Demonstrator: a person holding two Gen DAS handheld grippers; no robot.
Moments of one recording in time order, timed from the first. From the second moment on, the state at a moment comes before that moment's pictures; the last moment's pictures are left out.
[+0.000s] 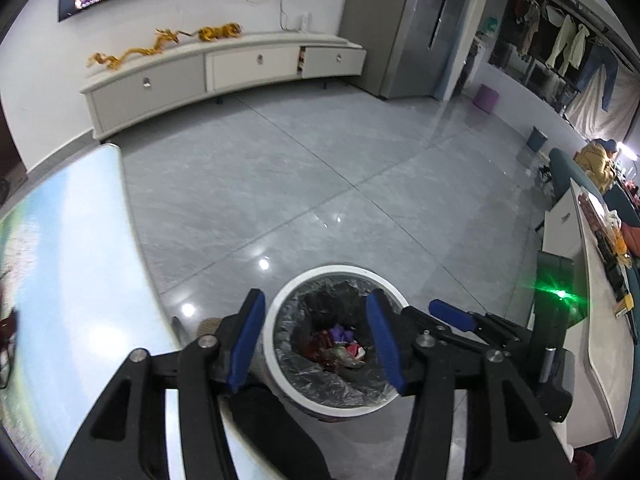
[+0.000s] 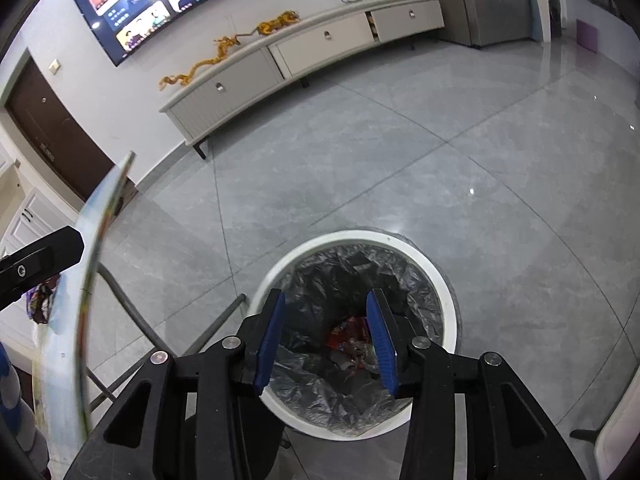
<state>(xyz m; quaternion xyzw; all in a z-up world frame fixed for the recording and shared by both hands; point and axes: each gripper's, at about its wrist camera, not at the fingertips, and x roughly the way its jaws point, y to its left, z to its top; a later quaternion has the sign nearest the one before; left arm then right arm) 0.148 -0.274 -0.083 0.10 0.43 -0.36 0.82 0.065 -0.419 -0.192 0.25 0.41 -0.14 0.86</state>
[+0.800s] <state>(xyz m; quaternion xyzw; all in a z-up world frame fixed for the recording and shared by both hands) 0.064 -0.162 0.013 0.08 0.32 -0.30 0.89 0.012 -0.344 -0.080 0.19 0.33 -0.10 0.92</state>
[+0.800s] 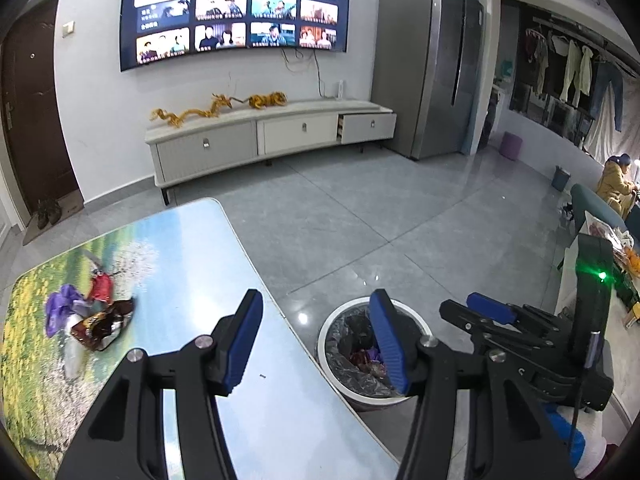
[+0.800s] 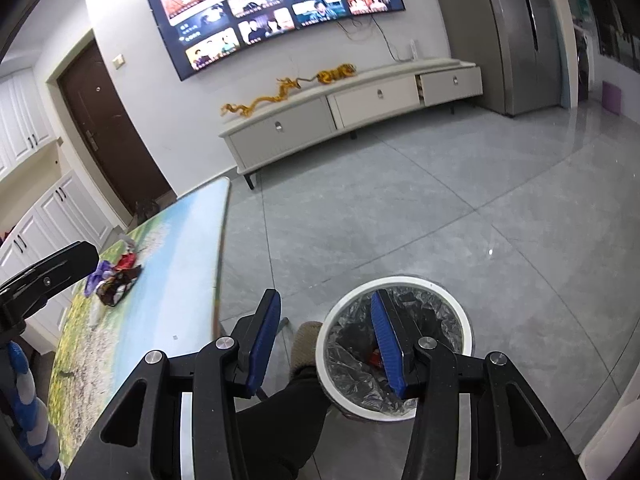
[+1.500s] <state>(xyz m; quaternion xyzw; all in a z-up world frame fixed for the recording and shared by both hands) -0.040 -0.061 0.088 0.05 0.19 -0.29 0.94 -0.071 -0.265 0.028 0.11 0.23 -0.08 0.96</state>
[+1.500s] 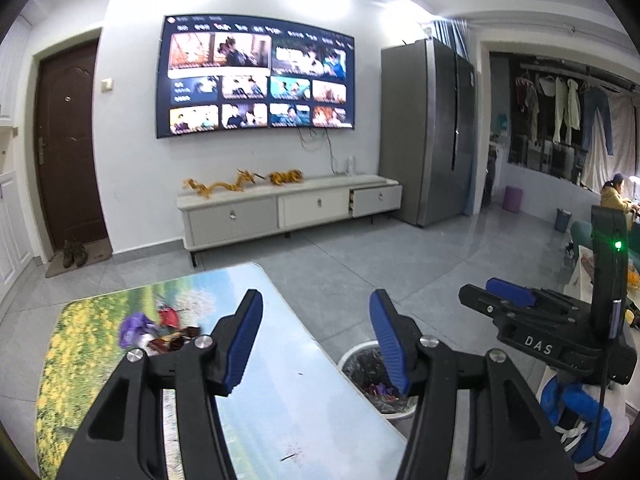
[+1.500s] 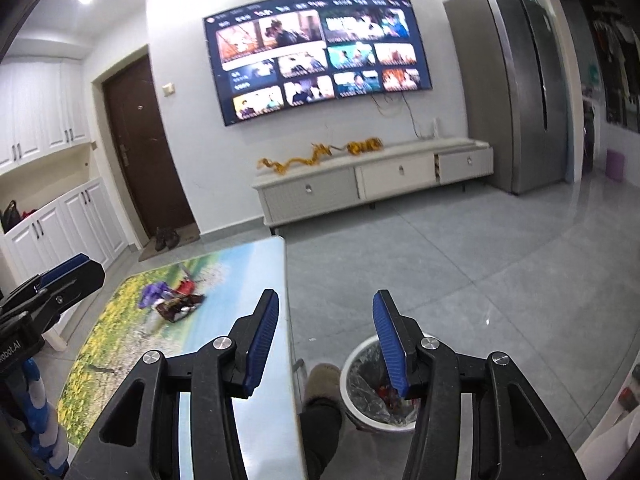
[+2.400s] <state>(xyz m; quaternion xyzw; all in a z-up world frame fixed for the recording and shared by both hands) -0.099 0.031 0.107 0.00 0.13 -0.21 0.97 -0.094 -0.176 0.055 0.05 0.19 0.01 0.98</state>
